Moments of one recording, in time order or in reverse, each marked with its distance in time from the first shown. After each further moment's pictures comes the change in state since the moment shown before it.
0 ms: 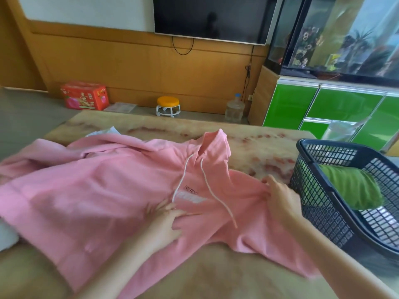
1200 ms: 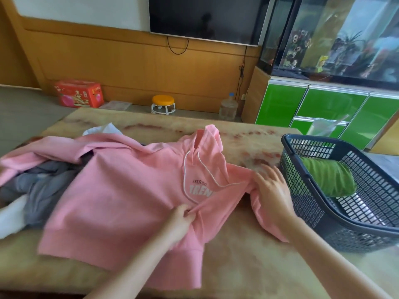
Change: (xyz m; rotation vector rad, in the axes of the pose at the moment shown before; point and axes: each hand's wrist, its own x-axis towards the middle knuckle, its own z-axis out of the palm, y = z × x) left_hand -0.021 0.055 0.021 -0.919 0.110 -0.164; right_hand -0.036 0.008 -0.021 -0.042 0.209 -0.350
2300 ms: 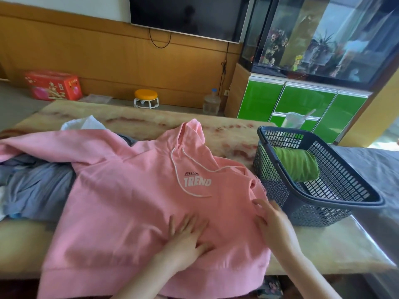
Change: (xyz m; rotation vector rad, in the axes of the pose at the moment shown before) left_hand -0.051 -0.023 0.066 0.900 -0.318 0.241; right_hand -0.117 -0.006 -0.044 0.291 -0.220 0.470
